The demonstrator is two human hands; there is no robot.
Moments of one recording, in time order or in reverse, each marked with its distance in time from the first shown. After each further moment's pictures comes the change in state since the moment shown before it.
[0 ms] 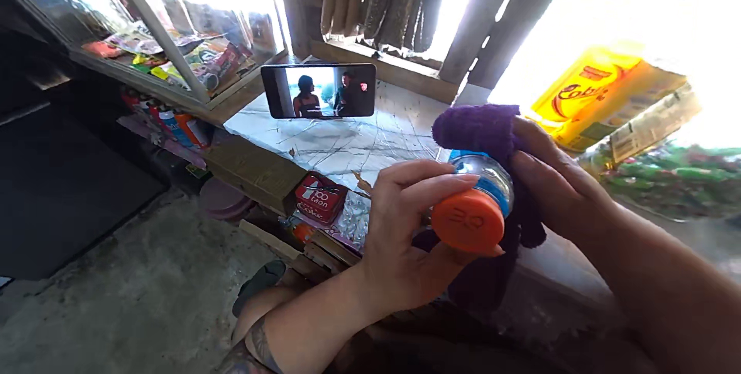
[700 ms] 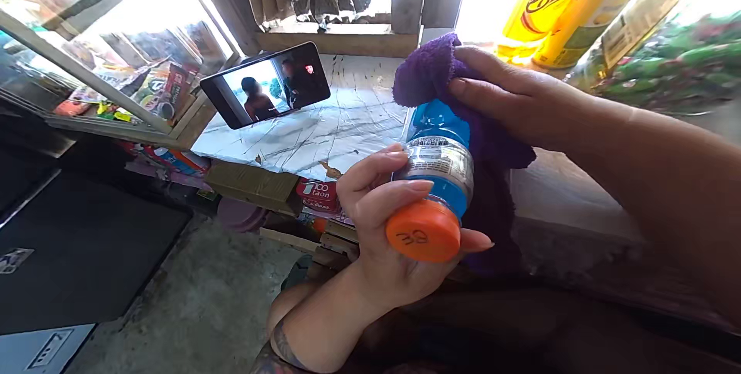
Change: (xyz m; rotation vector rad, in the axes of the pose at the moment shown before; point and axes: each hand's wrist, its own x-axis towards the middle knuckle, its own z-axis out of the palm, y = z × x) left_hand -0.015 0.003 0.013 0.084 -0.063 0.090; right_hand 0.013 -0.006 -0.011 0.013 -0.064 0.333
